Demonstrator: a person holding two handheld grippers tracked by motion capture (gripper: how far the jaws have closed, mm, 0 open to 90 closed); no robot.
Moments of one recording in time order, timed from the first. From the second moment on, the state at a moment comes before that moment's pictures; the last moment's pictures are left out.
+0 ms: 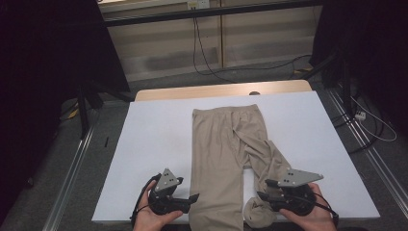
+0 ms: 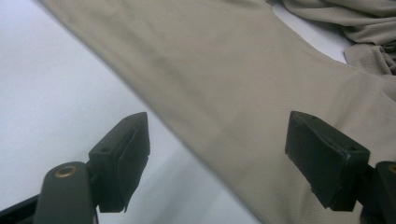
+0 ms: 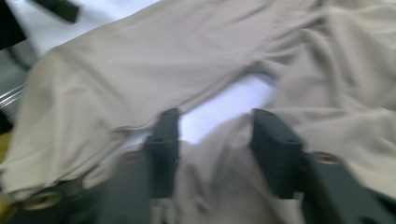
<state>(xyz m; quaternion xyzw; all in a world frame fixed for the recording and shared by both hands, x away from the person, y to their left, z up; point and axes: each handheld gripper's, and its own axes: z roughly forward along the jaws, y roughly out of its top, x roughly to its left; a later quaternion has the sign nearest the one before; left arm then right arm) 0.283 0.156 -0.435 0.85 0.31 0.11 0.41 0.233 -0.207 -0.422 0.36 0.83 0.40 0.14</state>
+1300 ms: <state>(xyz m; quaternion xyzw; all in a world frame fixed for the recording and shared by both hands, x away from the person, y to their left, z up) 0.337 -0.054 -0.451 0.89 0.17 0.06 0.41 0.253 -0.251 -0.435 0.39 0.83 0.37 0.13</state>
